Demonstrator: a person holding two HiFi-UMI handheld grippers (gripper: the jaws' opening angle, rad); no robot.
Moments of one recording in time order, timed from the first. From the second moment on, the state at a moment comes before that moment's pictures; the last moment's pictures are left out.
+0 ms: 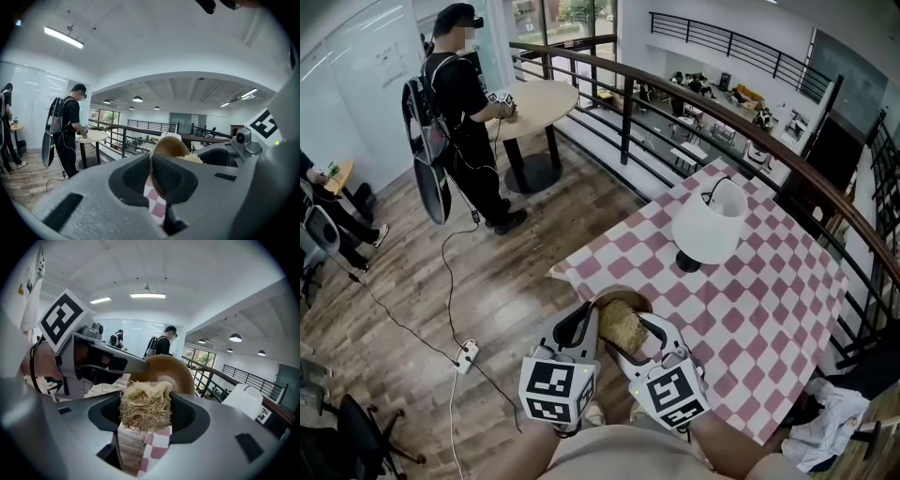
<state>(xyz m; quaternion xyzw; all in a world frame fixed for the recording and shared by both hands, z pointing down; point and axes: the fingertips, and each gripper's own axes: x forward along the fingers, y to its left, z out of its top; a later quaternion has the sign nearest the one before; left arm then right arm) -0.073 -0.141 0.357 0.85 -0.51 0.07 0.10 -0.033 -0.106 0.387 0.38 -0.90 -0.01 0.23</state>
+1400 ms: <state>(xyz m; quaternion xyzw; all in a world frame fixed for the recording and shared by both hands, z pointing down) -0.064 -0.140 0.375 0.89 -0.43 0.16 0.06 -0.007 -0.123 0.299 0.28 -0.95 0.06 0.14</state>
